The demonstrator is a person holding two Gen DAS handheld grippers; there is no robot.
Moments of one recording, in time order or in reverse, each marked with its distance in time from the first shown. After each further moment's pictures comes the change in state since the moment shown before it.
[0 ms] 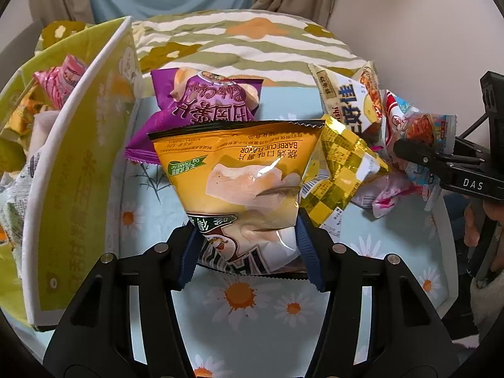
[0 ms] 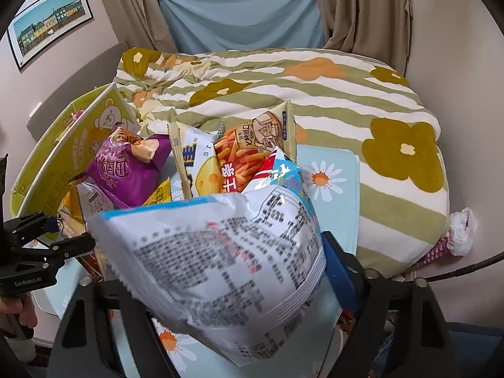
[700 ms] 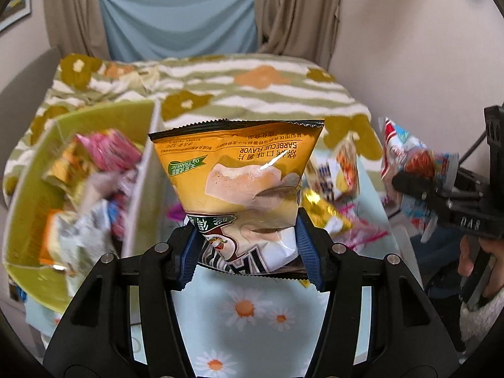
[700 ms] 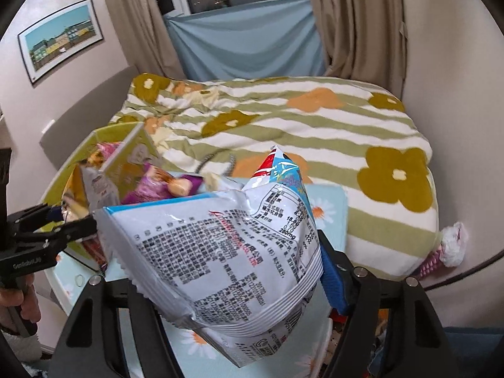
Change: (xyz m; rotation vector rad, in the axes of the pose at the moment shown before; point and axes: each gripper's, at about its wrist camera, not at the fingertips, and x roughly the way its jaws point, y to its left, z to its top) left arm -0.103 -0.001 0.044 -0.011 -0.184 0.041; right arm -0.077 0.031 0.027 -0.019 -0.119 0.046
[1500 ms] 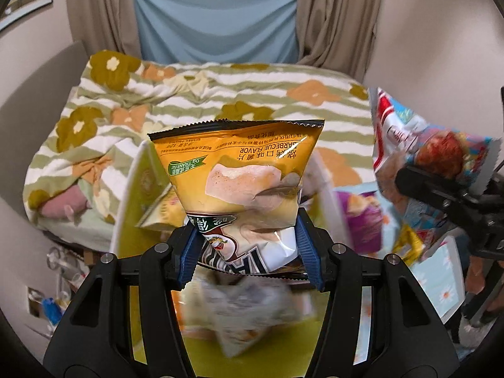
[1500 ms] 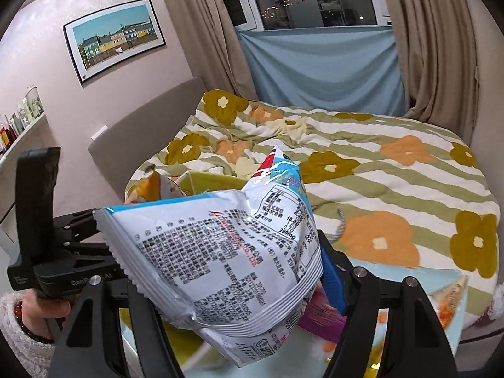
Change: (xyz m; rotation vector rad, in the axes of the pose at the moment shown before) left arm -0.009 0.230 0.056 -0.020 0.019 0.047; right arm 0.077 0.228 0.117 -0.083 -0.075 0.184
